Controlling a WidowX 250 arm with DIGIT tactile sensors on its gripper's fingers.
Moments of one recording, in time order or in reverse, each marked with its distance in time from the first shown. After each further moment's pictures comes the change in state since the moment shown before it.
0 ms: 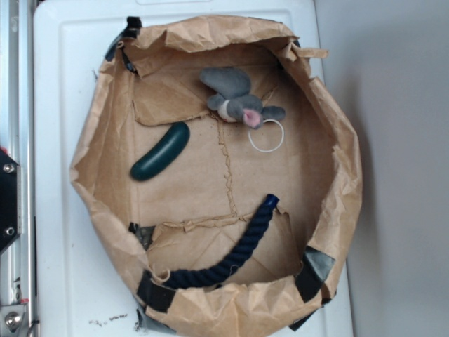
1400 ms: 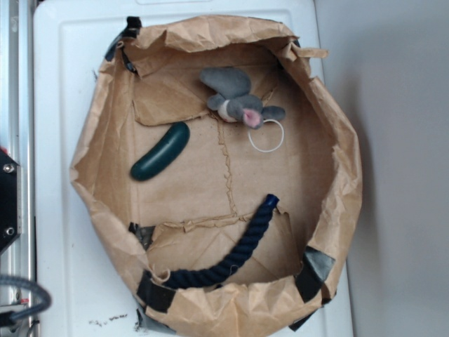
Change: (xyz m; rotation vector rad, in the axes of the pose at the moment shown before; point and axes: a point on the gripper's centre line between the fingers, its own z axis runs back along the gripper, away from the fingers) arm 0.014 -0.001 -0.015 0.040 -0.015 0.007
